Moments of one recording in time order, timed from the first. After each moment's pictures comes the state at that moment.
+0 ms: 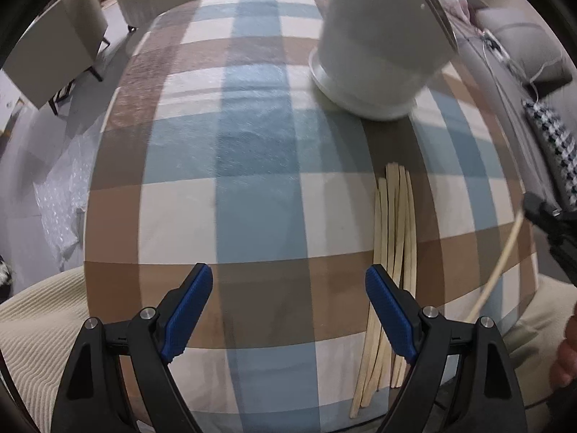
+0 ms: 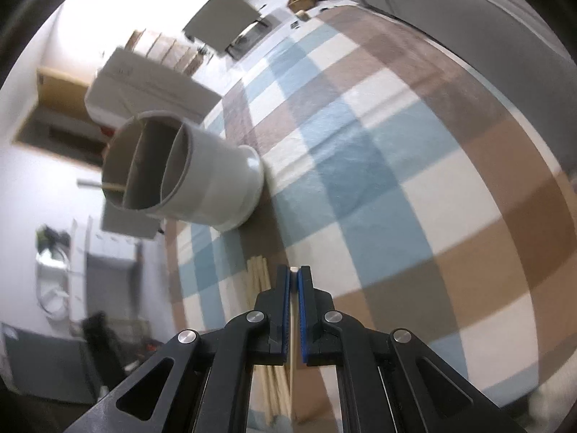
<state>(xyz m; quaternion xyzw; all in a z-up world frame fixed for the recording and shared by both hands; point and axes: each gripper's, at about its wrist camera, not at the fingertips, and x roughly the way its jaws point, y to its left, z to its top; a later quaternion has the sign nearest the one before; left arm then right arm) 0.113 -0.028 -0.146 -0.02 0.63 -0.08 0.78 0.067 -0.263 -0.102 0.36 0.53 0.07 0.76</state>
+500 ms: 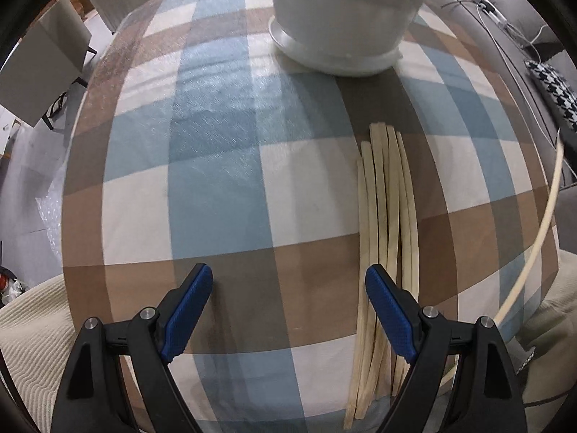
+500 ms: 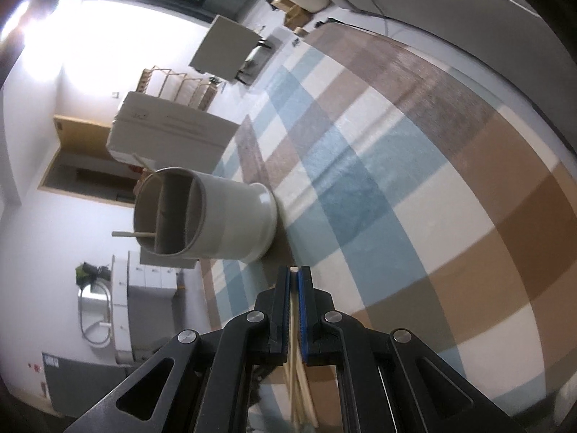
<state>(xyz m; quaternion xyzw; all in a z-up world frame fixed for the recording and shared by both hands) 0.107 -0.051 -0.172 0.03 0.65 -0.08 0.76 0.080 -0.290 -0.103 0.43 0.48 0.09 0.76</state>
